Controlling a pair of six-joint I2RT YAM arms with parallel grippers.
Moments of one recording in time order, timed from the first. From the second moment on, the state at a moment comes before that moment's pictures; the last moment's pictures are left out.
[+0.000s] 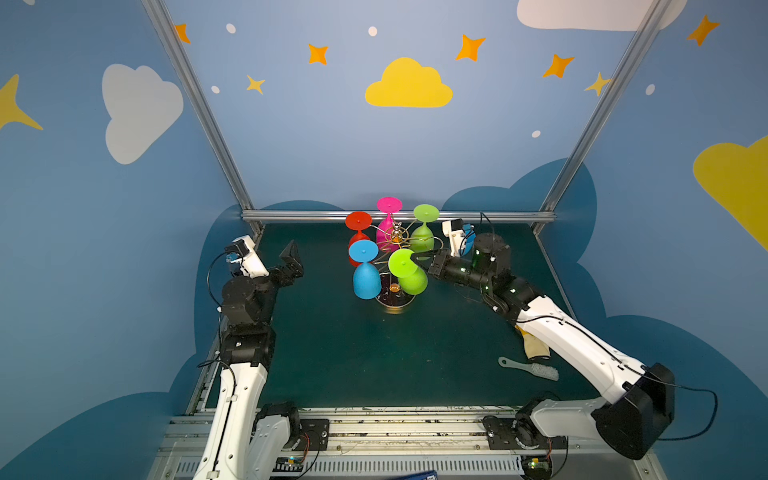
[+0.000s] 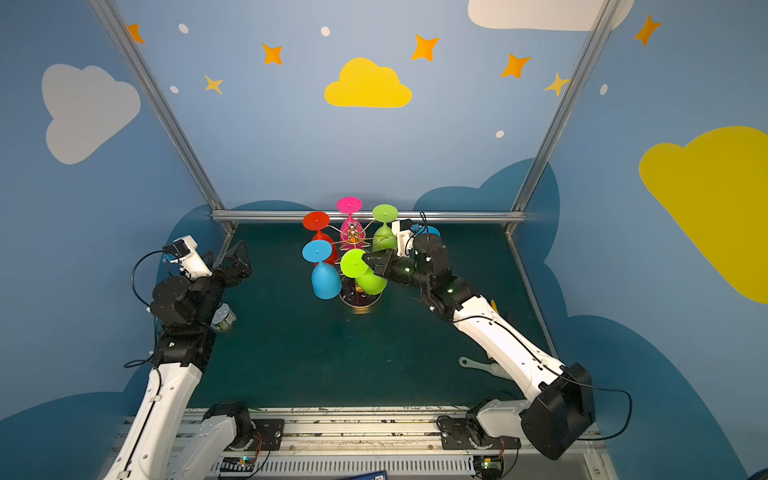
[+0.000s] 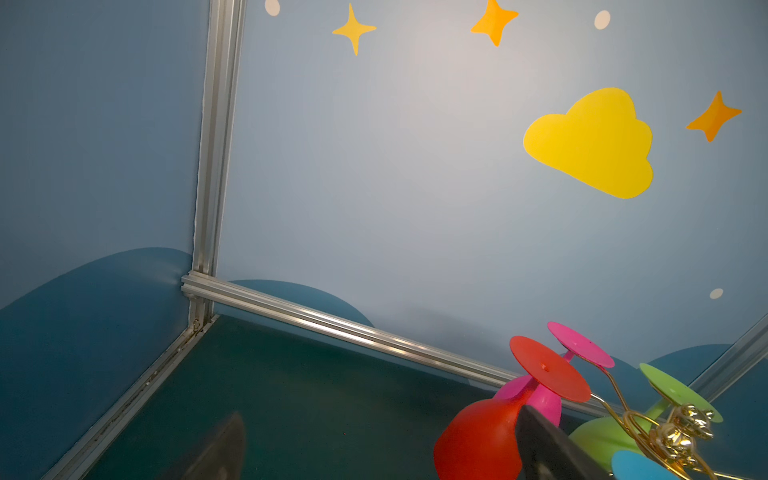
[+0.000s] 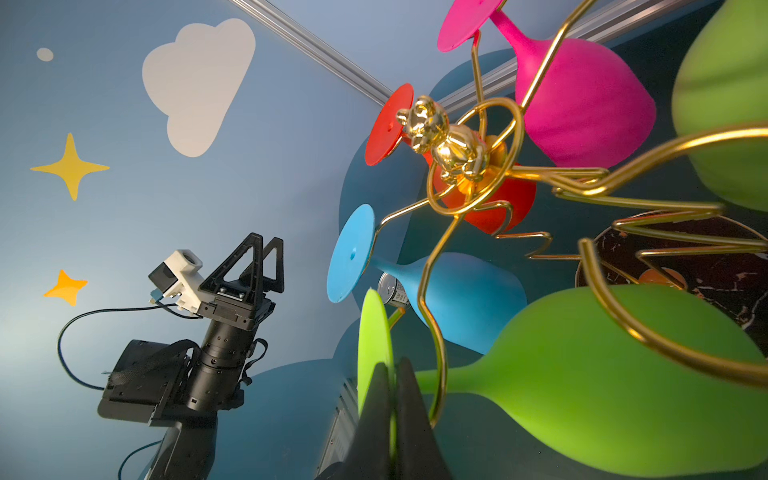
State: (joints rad) left arm 0.10 0.81 0.74 0.10 0.08 -0.37; right arm 0.64 1.32 1.16 -0.07 -0.42 0.90
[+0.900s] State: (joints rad) left arm 0.10 0.80 0.74 0.10 0.08 -0.37; right arm 0.64 1.30 1.17 -0.01 -0.41 0.97
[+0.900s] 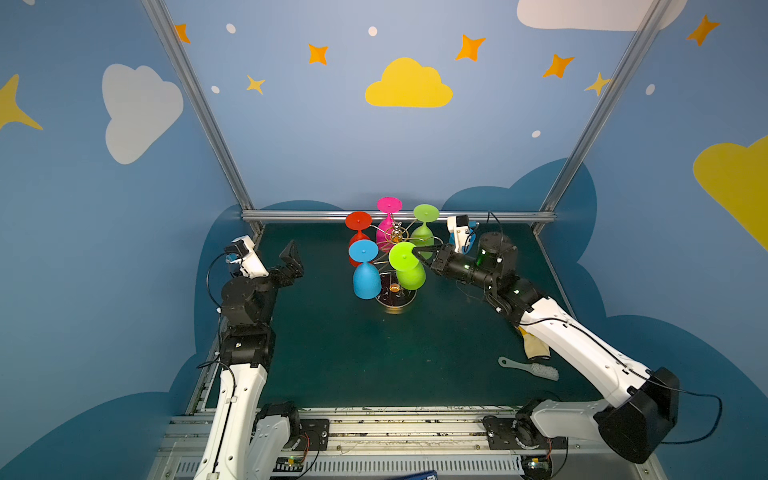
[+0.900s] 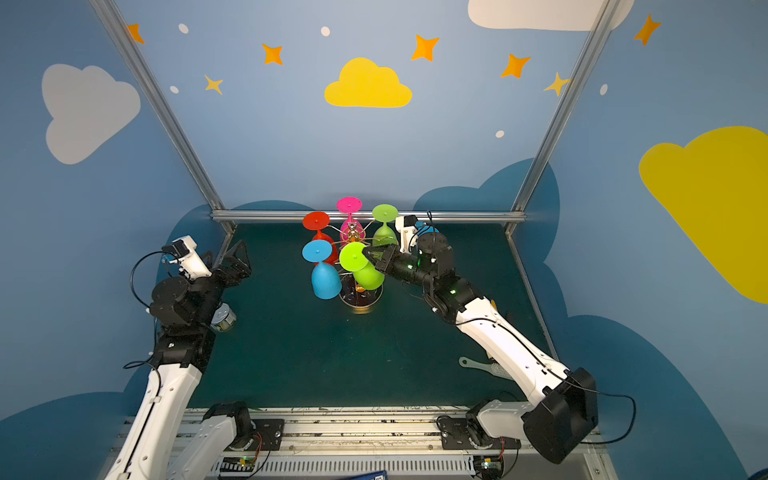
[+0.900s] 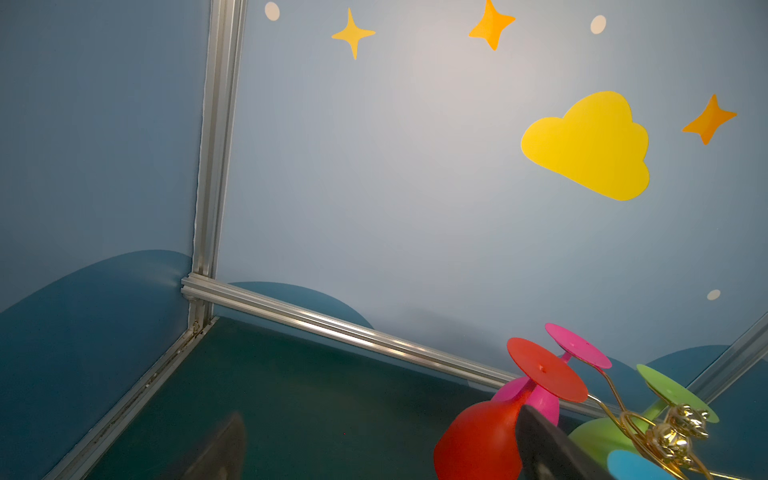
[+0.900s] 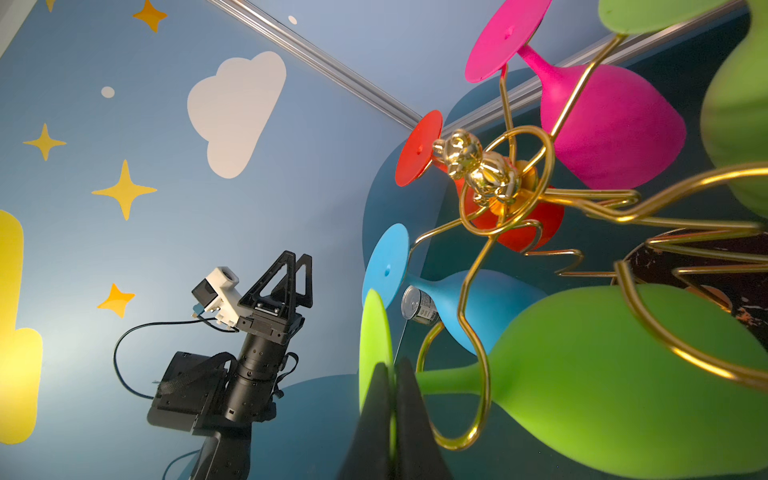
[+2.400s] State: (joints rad) left arm 0.10 0.80 0.74 0.10 0.08 -0.37; right arm 0.64 1.38 1.21 0.07 -0.38 1.08
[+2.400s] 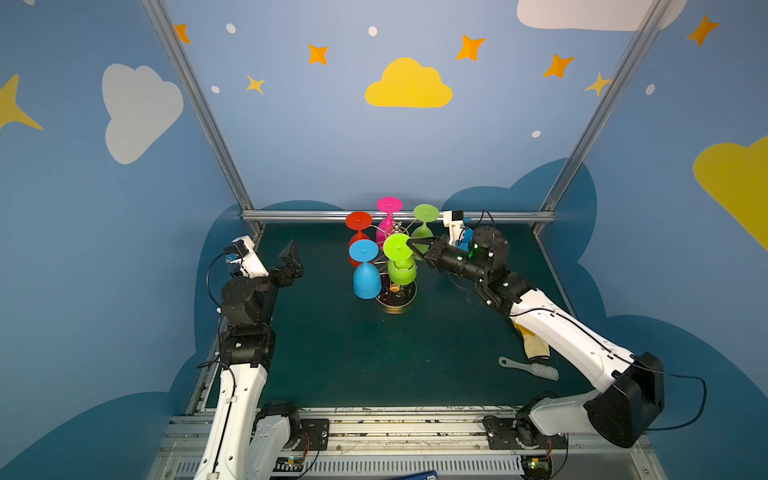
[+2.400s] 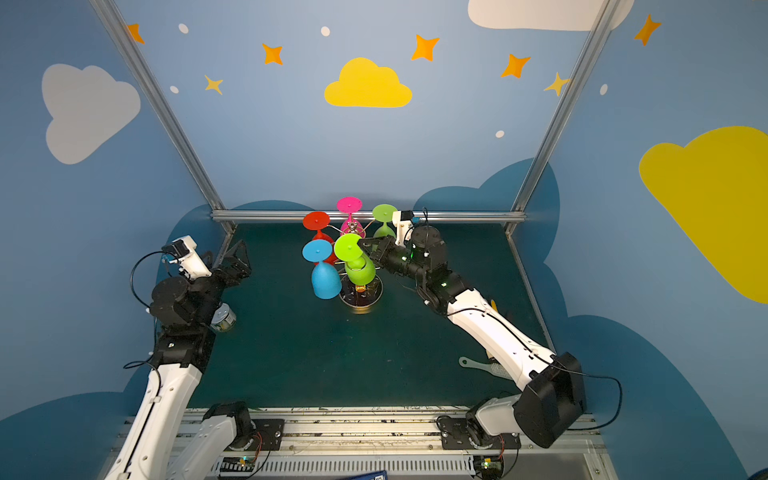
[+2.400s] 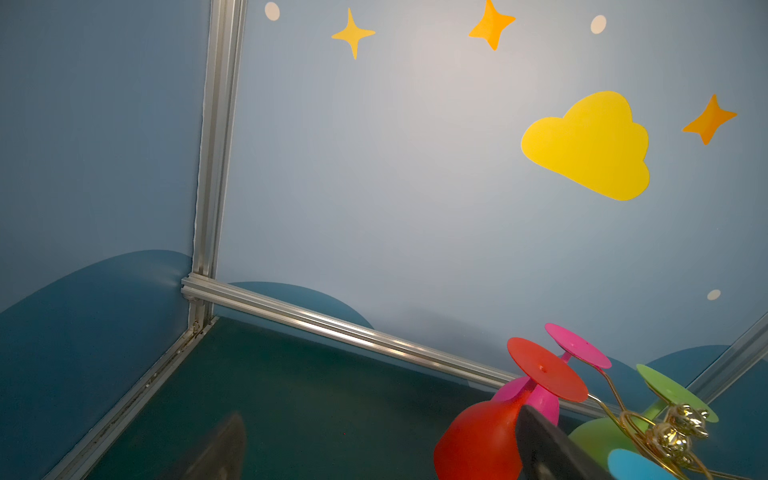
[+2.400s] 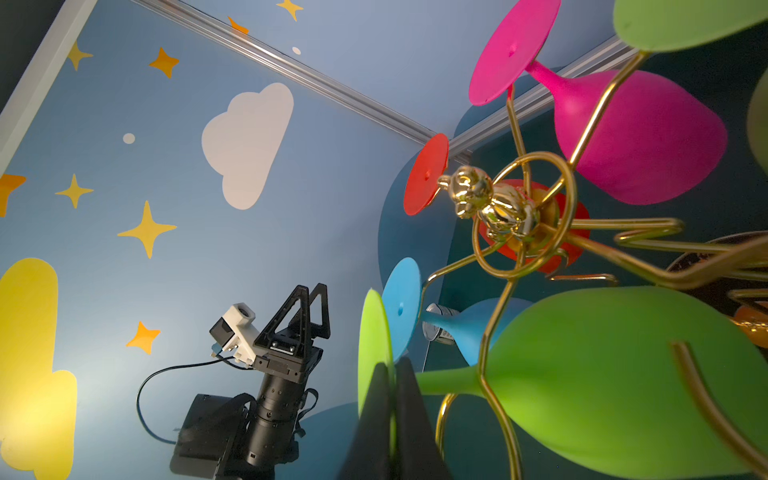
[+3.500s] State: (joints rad) left arm 0.10 0.80 0.74 0.10 0.08 -0.37; right arm 0.67 1.42 1.23 0.03 -0.36 1.01
